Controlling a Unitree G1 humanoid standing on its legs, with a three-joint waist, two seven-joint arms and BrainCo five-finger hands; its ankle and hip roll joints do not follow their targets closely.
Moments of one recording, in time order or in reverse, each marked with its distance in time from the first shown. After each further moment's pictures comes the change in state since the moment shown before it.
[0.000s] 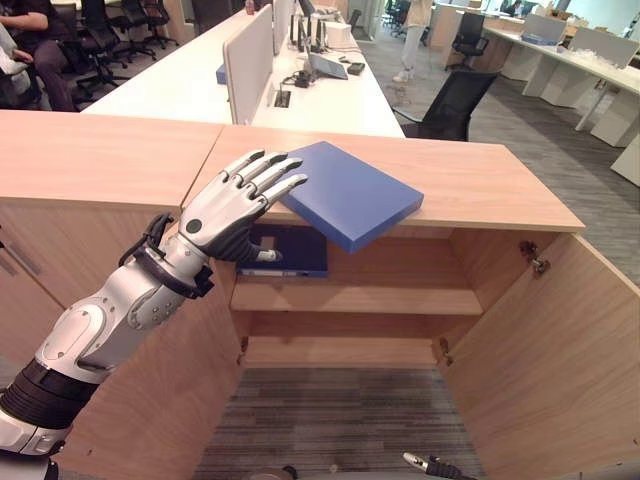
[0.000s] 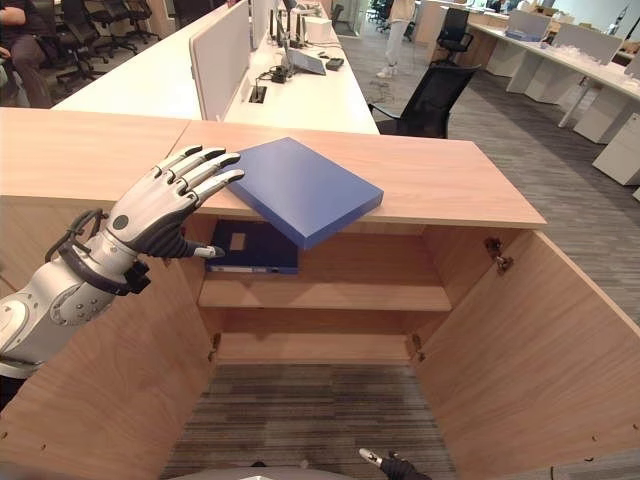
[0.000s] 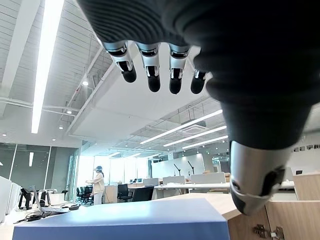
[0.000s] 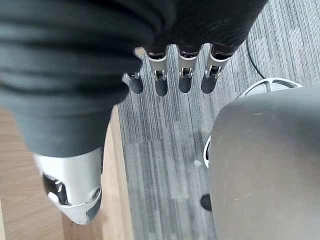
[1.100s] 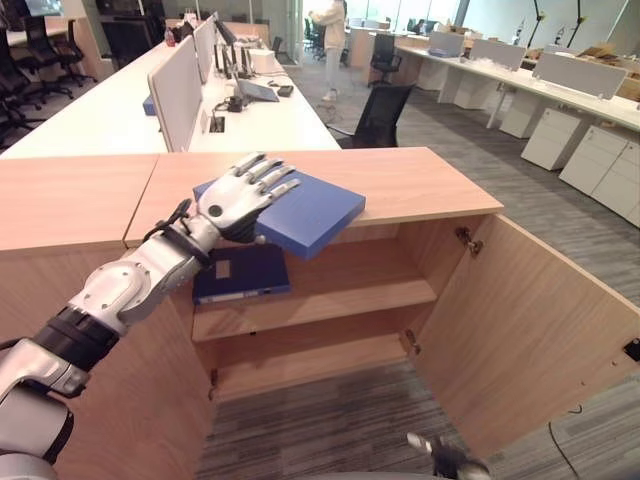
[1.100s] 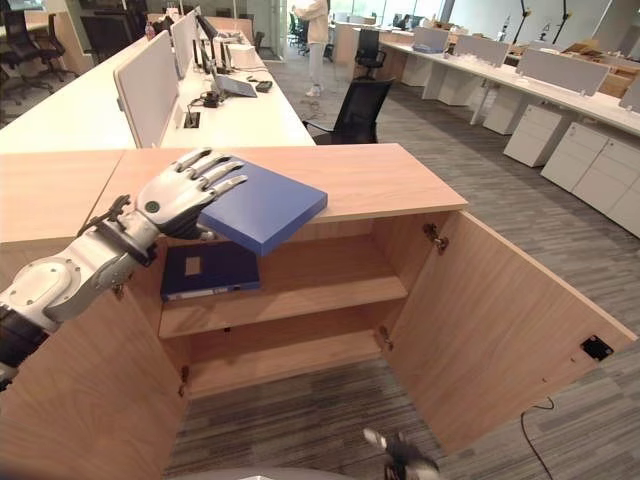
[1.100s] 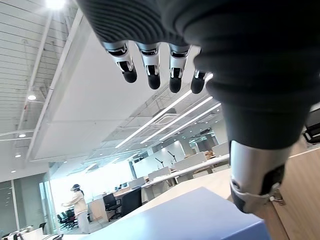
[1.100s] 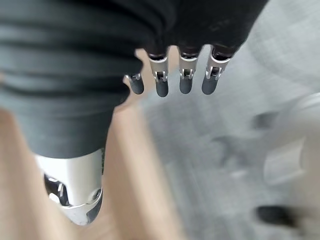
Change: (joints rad) left arm -0.335 -0.016 -0.346 0.318 0.191 0.067 0.100; right arm -0.155 0.030 -0.002 -0.041 0.003 -0.008 -0.044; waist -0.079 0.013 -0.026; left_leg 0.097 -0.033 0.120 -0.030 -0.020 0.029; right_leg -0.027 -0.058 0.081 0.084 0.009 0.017
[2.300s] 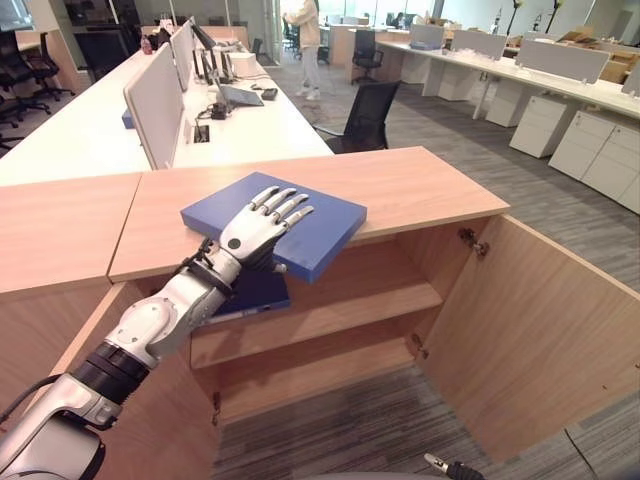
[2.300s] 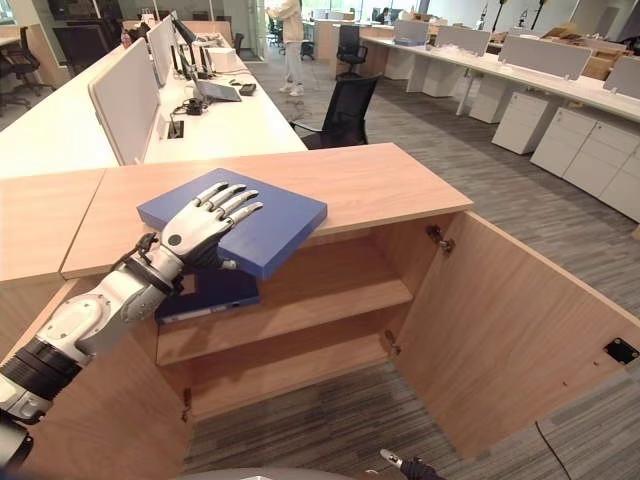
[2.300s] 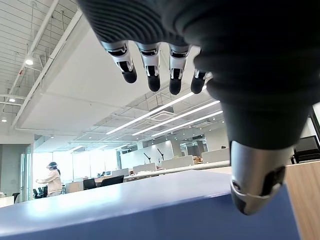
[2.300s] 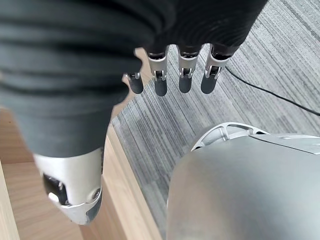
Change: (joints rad) left arm 0.190 -0.155 0.102 -0.059 -0.001 0.026 -0.011; right arm 0.149 -0.073 -0.075 0.054 -0.002 0.032 -0.026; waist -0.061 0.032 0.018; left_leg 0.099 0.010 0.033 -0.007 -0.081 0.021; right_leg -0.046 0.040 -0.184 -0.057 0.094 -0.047
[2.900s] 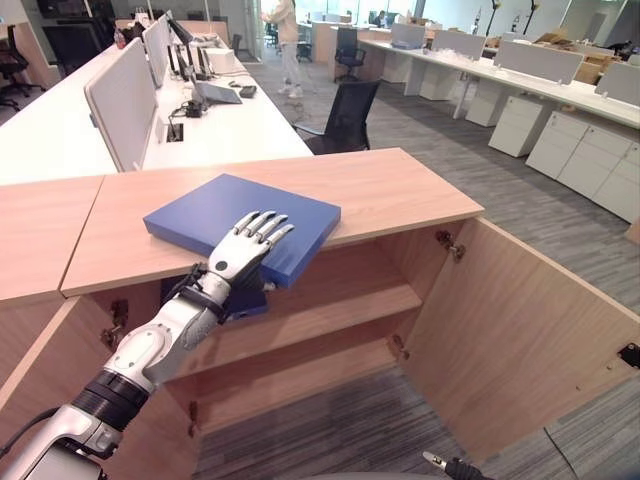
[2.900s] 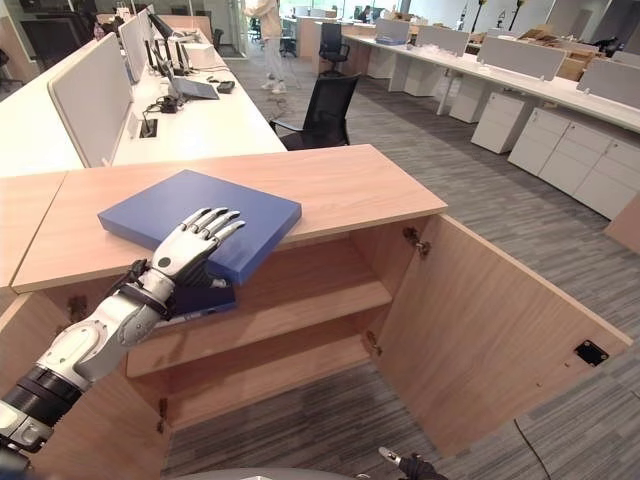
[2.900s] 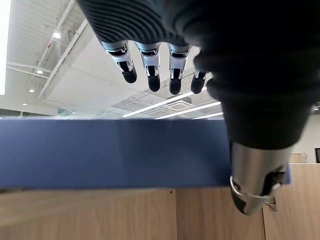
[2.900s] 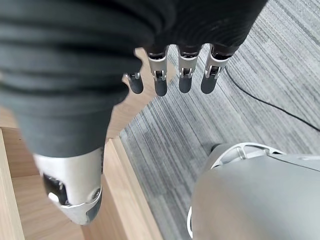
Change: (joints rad) left arm 0.204 -0.035 0.119 0.040 -0.020 0.035 0.003; right arm 0.002 -0.001 0.033 -0.019 0.000 -0.004 0.000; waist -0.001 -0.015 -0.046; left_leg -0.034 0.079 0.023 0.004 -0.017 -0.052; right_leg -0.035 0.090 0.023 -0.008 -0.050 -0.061
